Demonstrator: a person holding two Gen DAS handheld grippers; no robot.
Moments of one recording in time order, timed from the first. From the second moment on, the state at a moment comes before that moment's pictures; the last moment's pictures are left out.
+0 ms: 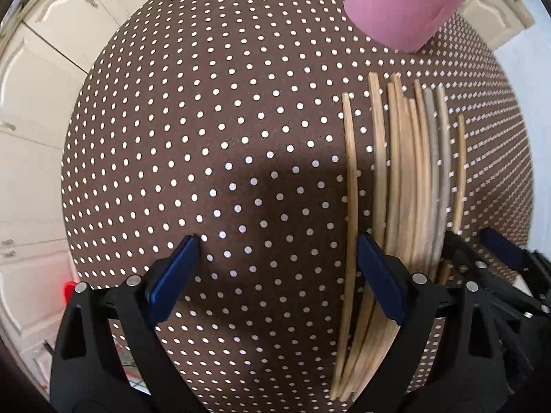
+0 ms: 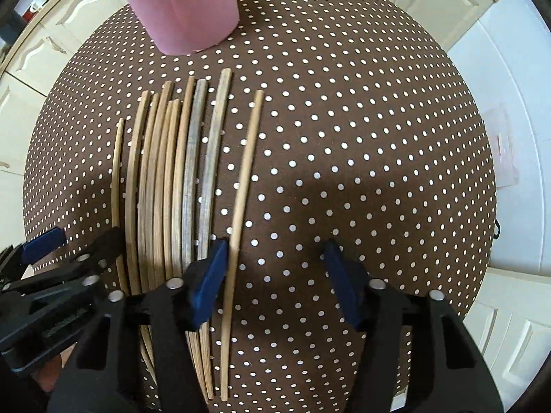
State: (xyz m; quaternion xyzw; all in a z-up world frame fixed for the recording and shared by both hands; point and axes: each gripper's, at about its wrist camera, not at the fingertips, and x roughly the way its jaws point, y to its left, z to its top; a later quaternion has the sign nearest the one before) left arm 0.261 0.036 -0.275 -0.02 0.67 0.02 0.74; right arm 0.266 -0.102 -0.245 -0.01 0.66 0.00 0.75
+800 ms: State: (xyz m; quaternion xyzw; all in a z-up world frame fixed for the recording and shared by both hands) left arm 0.295 0.051 -0.267 -0.08 0.64 0.01 0.76; right arm 0.274 -0.159 -0.243 0.08 0.66 -0.02 0.75
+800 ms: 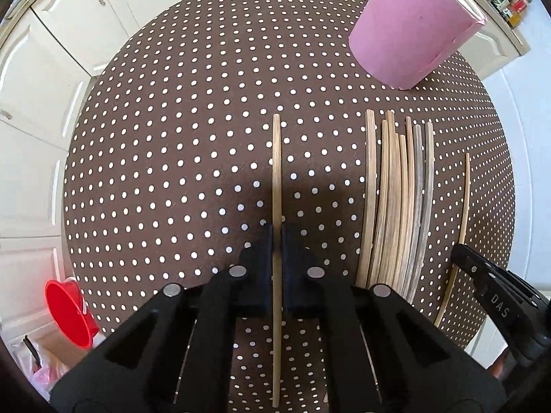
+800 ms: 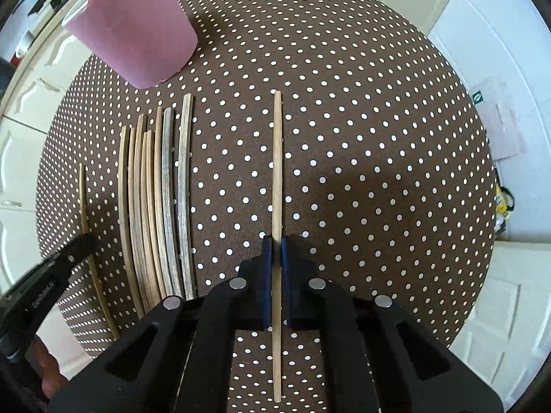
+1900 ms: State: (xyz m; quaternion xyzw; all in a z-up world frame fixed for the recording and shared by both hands) left arm 0.268 0.050 -0.115 -0.05 0.52 0.02 0.85; right arm 0.284 -0.242 -0.101 0.17 0.46 0.05 0.87
